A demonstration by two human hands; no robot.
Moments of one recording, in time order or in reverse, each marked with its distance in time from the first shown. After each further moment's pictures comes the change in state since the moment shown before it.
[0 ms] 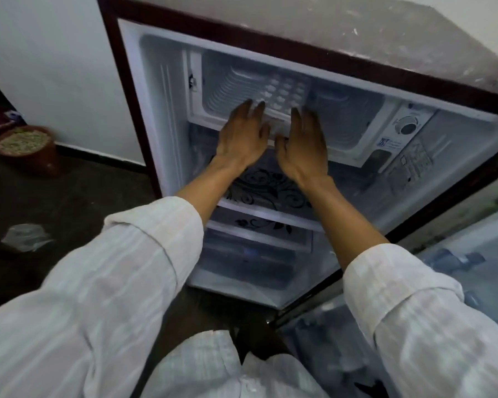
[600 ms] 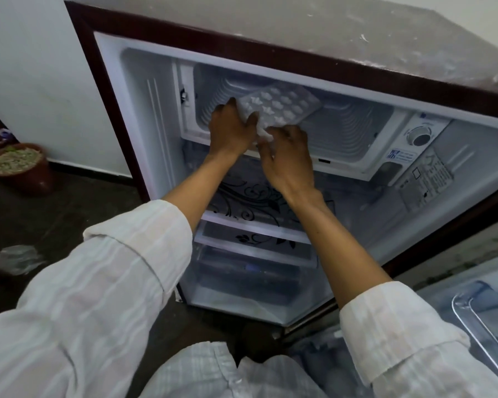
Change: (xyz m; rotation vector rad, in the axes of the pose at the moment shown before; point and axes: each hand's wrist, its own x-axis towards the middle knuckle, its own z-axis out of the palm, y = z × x) left_hand 0.039 -0.013 -0.019 -0.393 0.208 -0.202; right_hand 0.010 -0.028 0.017 0.207 0.123 -0.084
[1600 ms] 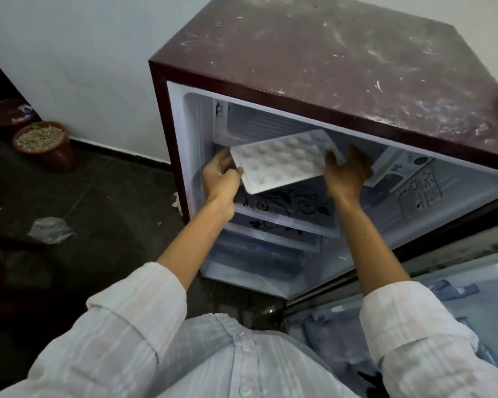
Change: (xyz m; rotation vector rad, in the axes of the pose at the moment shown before) left_hand -0.086 -0.004 -0.073 -0.801 0.067 -0.695; right_hand -0.005 0.022 -0.059 0.098 0.006 0.653
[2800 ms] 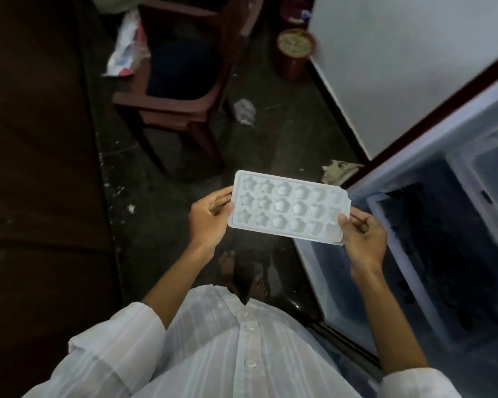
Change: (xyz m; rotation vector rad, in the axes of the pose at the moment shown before) left_hand -0.219 -0.057 -0.230 0.185 0.917 0.011; right_hand -0.184 -0.034 0.112 0.357 -0.949 -0.114
